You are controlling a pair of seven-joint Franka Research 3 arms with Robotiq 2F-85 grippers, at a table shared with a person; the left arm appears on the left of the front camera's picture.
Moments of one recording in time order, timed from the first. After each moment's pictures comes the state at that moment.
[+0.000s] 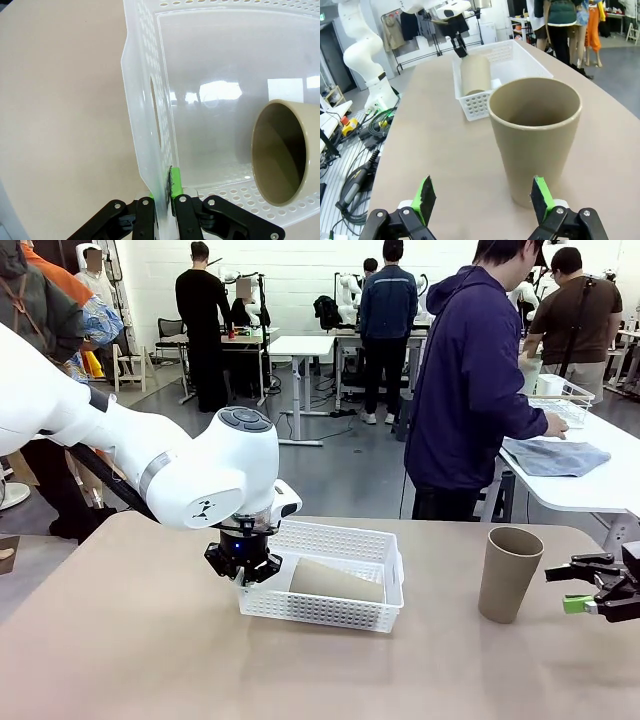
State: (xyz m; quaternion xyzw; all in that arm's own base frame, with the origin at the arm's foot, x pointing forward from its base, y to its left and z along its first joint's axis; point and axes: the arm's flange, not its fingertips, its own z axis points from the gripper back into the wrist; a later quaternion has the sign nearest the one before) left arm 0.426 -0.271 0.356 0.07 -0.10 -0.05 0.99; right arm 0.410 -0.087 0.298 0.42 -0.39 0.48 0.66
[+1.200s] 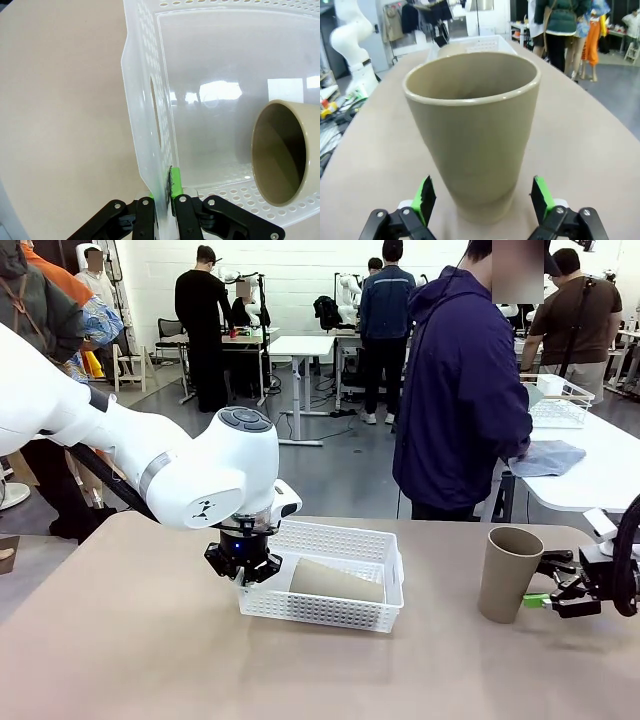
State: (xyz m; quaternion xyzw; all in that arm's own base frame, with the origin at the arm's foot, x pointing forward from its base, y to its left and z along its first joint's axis) left arm 0.426 -0.271 0.356 0.07 -0.10 -0.05 0.99; right arm 0.472 -0.063 0.246 0.40 -0.43 0.51 0.62
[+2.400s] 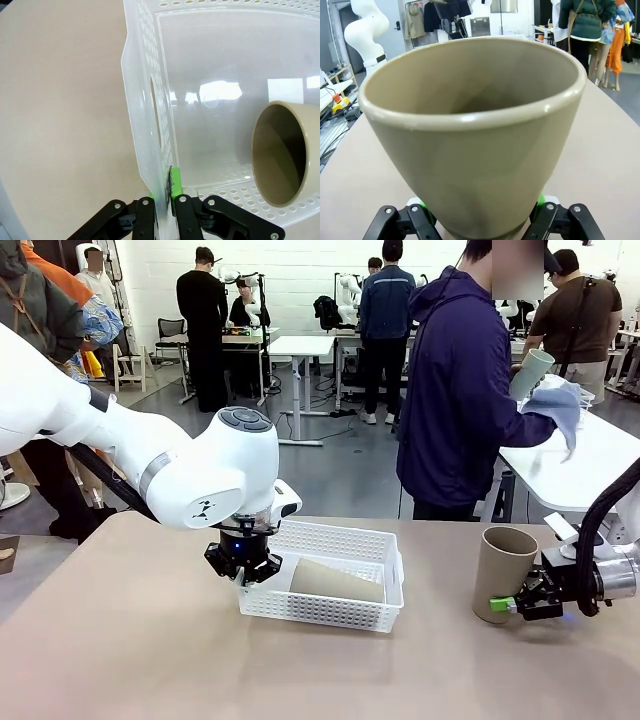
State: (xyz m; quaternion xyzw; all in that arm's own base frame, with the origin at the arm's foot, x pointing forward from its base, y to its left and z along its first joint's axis) left arm 0.426 -0.271 0.356 0.07 -0.10 -0.05 0.99; right arm 0.487 -0.015 0.227 0.43 -0.41 0.54 0.59
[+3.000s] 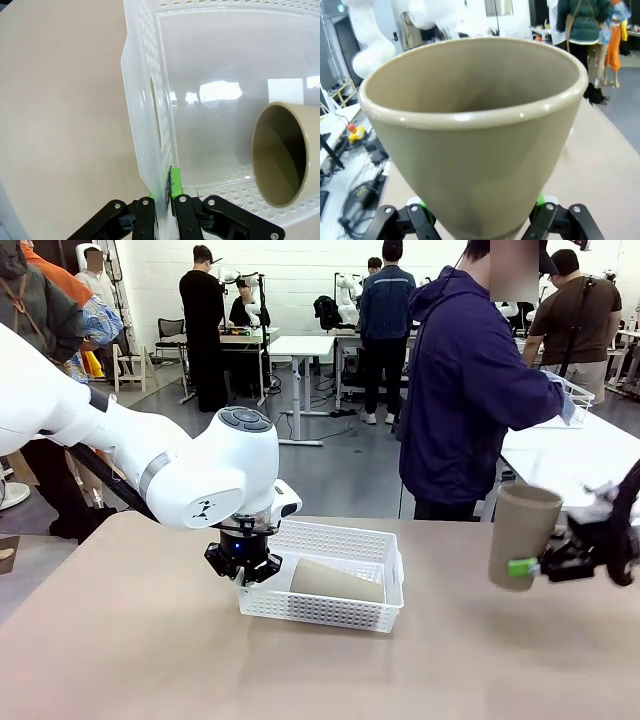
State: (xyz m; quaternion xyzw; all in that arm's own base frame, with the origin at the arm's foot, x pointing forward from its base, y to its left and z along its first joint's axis) left arm 0.426 -0.271 0.356 0.07 -0.10 -0.05 0.99; right arm 0.428 -0.009 0.377 0.44 -0.40 0.52 0.62
